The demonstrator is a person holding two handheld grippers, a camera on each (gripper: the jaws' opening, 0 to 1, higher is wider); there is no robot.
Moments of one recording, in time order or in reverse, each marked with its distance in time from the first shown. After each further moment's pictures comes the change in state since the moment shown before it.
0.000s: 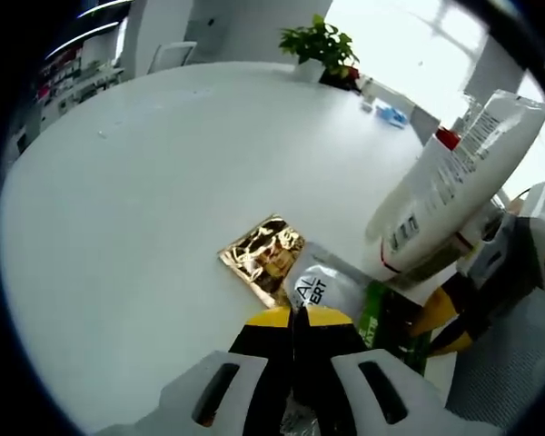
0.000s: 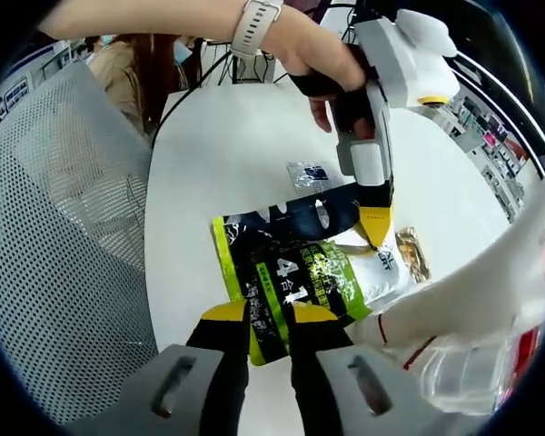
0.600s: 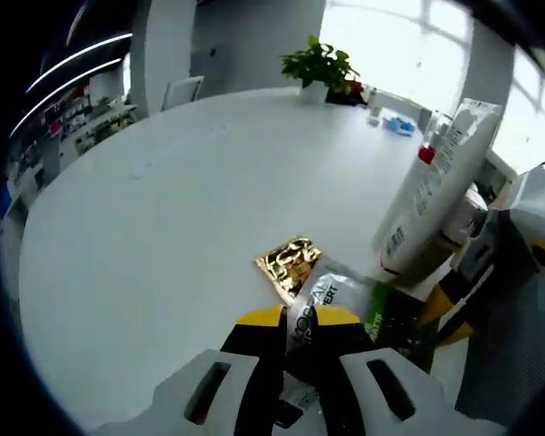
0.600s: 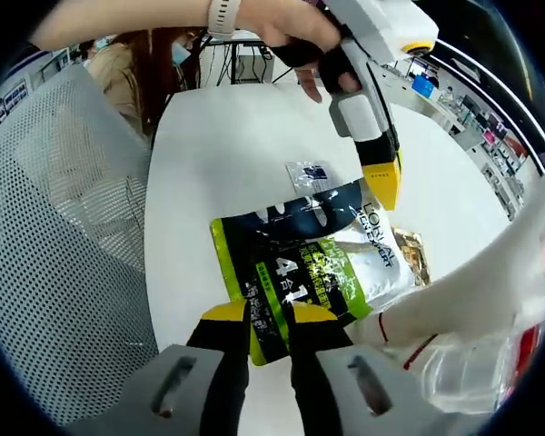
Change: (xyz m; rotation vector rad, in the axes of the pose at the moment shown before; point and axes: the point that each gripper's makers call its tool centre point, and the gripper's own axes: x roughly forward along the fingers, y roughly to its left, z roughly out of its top) left arm -0.041 0.004 0.006 0.091 -0.082 0.120; right arm 0.000 0.000 0.000 0.010 -0.002 0.000
